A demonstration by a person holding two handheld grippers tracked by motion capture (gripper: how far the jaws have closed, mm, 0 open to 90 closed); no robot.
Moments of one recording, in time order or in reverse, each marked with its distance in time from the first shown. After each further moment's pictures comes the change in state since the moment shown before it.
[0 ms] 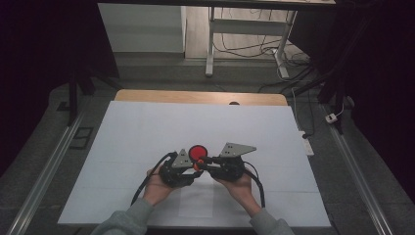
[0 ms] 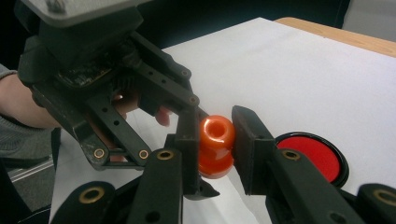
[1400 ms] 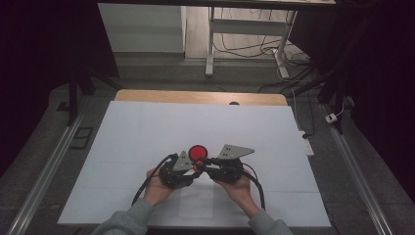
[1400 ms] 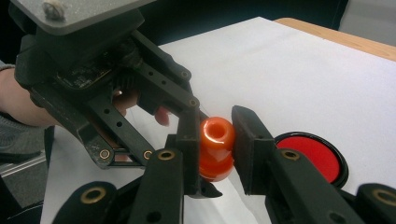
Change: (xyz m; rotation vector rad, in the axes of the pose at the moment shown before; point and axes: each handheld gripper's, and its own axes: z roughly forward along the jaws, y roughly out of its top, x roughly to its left) left arm -0.003 -0.003 0.002 0.009 0.030 0.043; right arm 0.004 -0.003 0.003 0.006 -0.017 -0.035
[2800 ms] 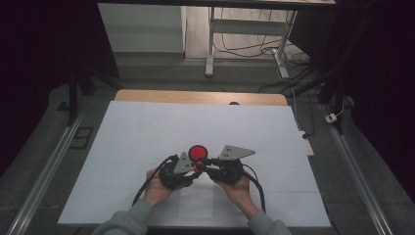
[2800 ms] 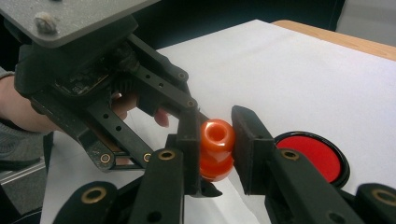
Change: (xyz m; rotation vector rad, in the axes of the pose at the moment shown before) left arm -0.002 -0.002 0.001 0.003 0.025 0.039; right arm 0.000 -0.004 0.000 -0.021 -0.008 0.019
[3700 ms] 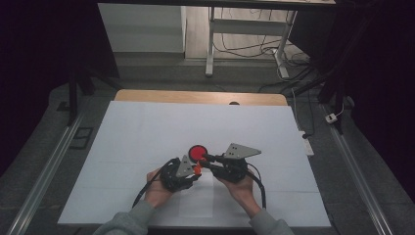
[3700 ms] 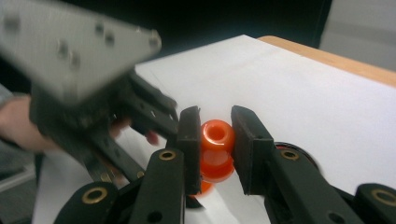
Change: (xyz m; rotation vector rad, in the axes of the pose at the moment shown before) left arm -0.002 -0.005 0.004 0.014 0.008 0.007; right arm -0.002 0.007 -0.013 -0.045 -0.037 -0.023
